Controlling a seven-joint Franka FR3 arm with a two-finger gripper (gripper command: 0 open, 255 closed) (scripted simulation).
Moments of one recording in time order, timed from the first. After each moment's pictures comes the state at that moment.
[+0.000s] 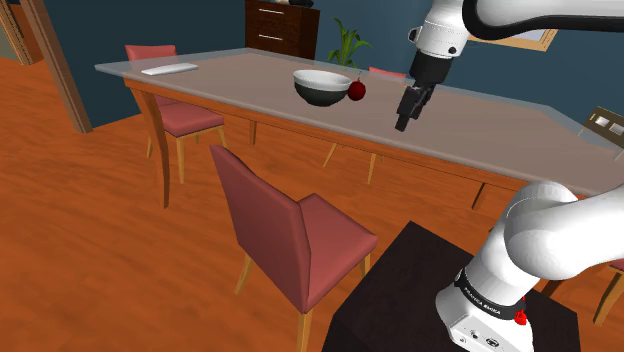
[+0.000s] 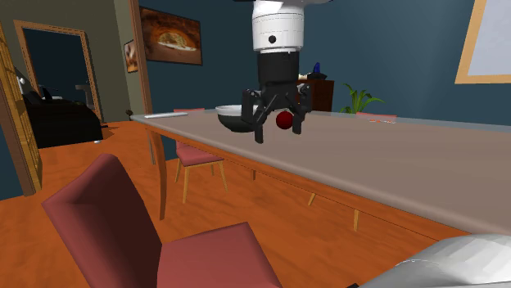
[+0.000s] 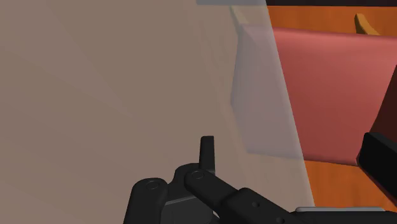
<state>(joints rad) 0.01 -0.82 -0.03 -2.44 -0.11 1.71 -0.06</state>
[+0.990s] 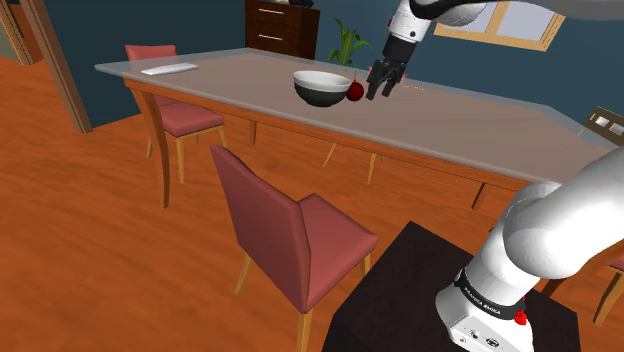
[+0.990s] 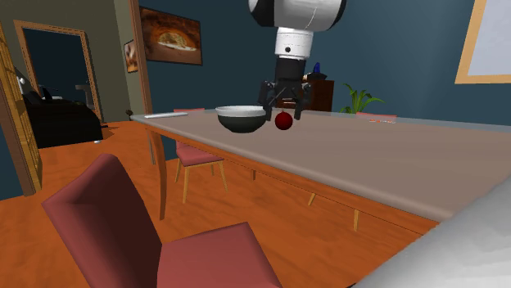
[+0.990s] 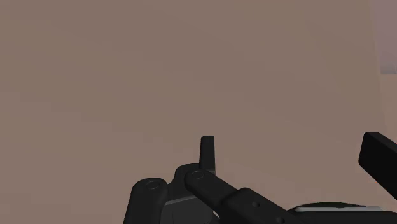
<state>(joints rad) -0.02 -0.40 -0.24 -2.12 -0.04 1.90 -0.19</state>
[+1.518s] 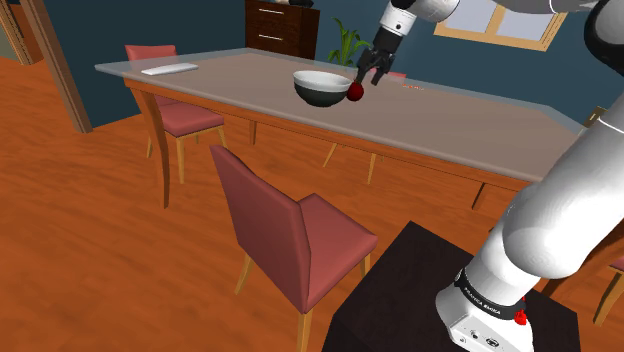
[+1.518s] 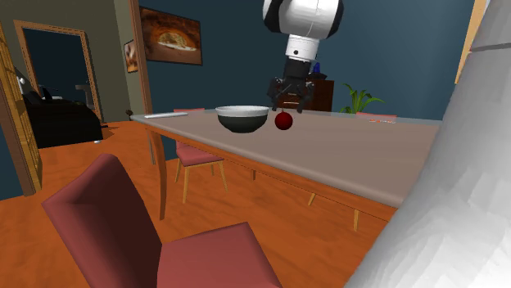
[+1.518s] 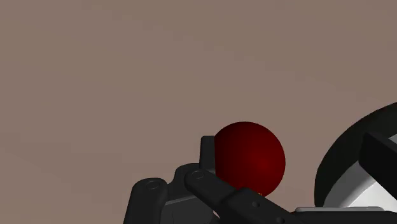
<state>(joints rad) -0.03 -0.11 -0.36 -1.82 0.13 1.91 -0.30</state>
